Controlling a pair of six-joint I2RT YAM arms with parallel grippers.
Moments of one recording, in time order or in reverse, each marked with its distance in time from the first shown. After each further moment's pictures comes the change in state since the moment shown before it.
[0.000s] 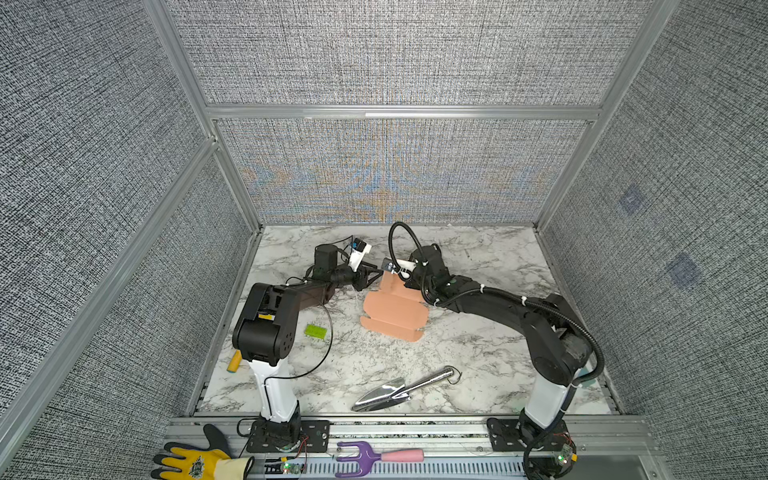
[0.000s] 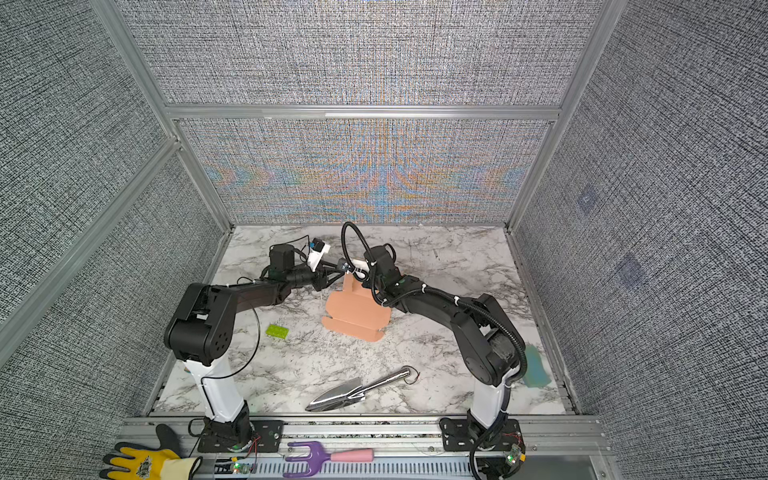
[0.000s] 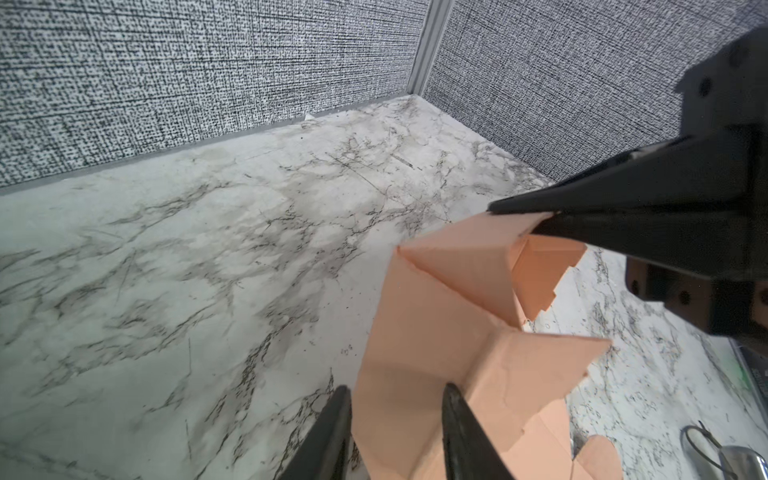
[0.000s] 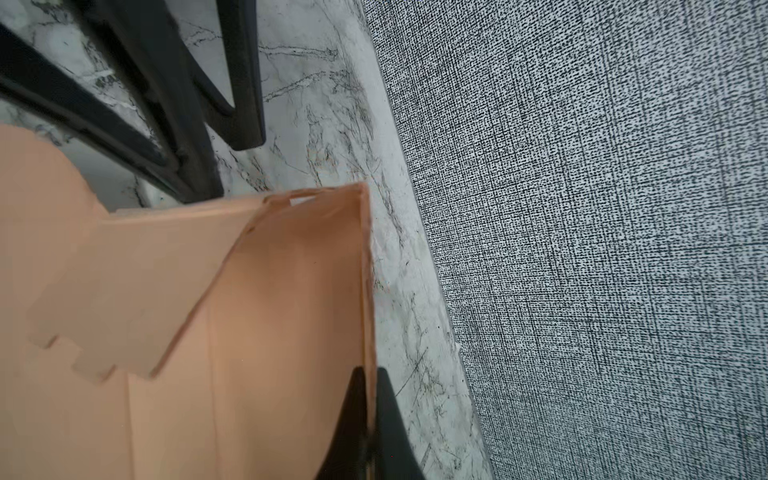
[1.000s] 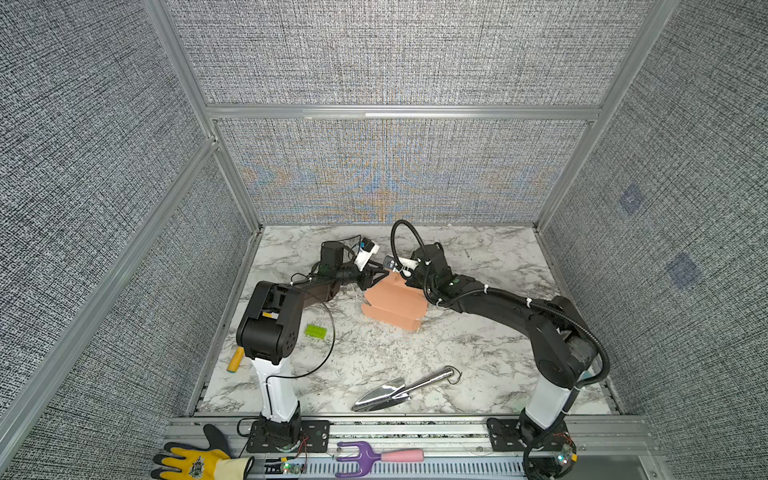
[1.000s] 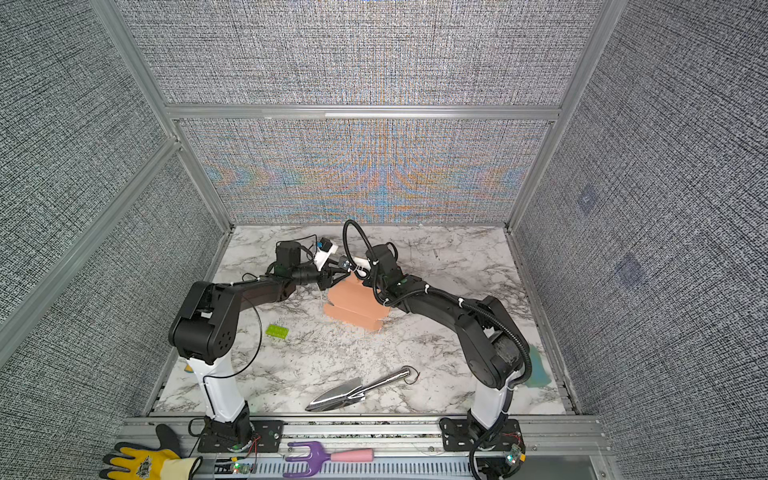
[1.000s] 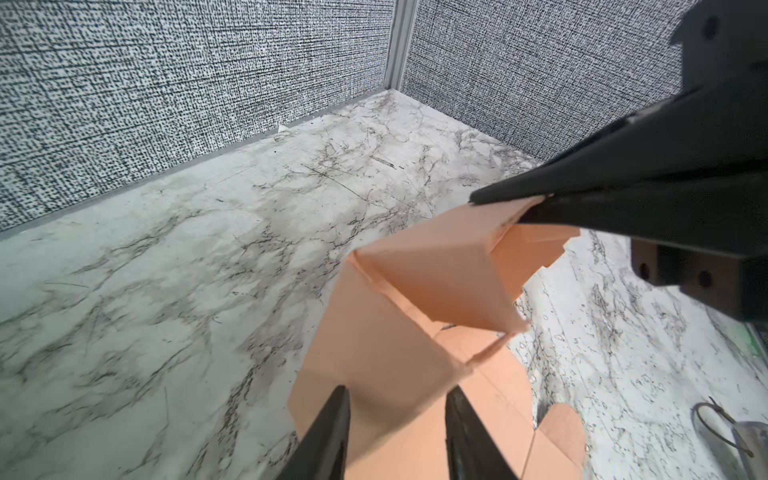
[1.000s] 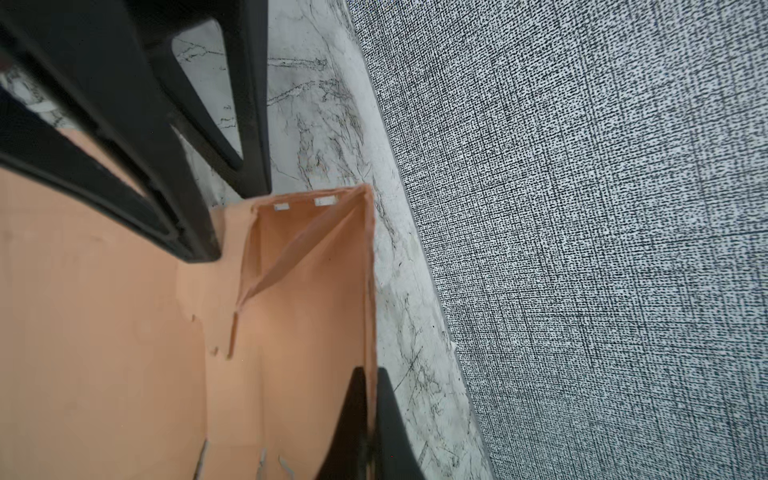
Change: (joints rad) left arm -0.034 0.019 0.060 -0.069 -0.008 0.103; right arm -0.002 -0.026 -0.007 -0.001 -0.003 0.013
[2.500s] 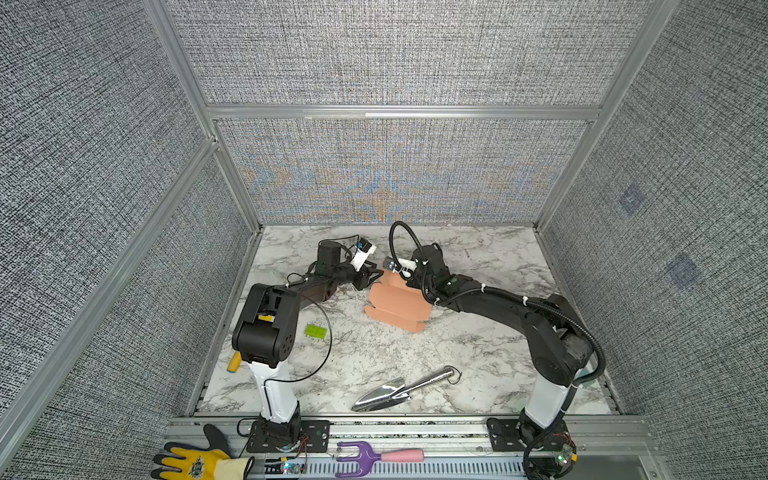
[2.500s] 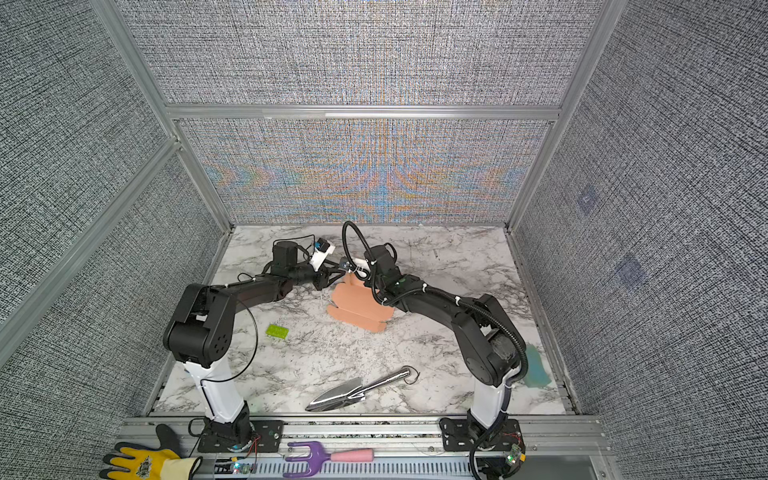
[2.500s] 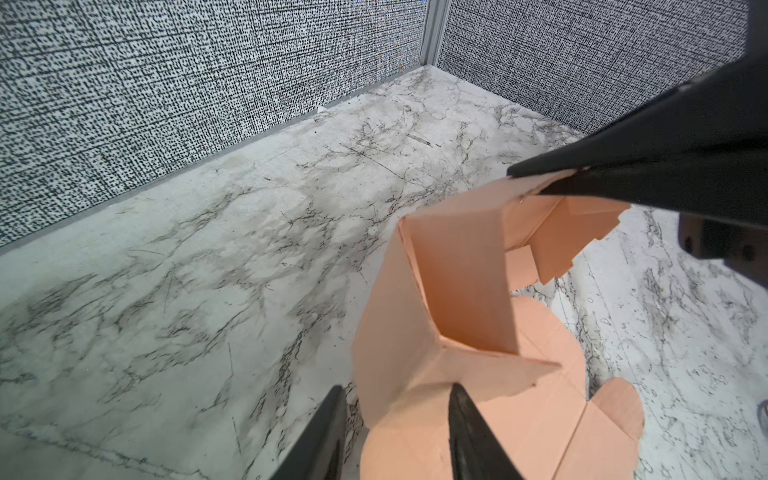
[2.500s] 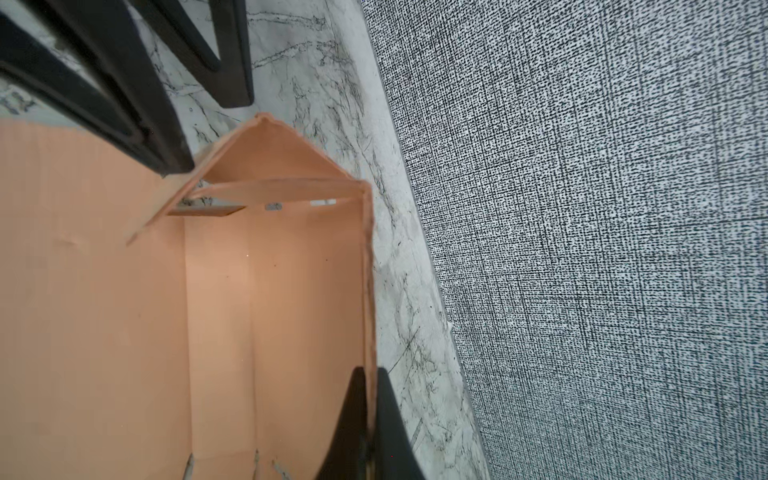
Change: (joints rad) left arm 0.019 -0.032 -0.008 -0.077 -0.091 0.078; right arm 0.002 0.026 0.016 -0.032 0.079 -0.021
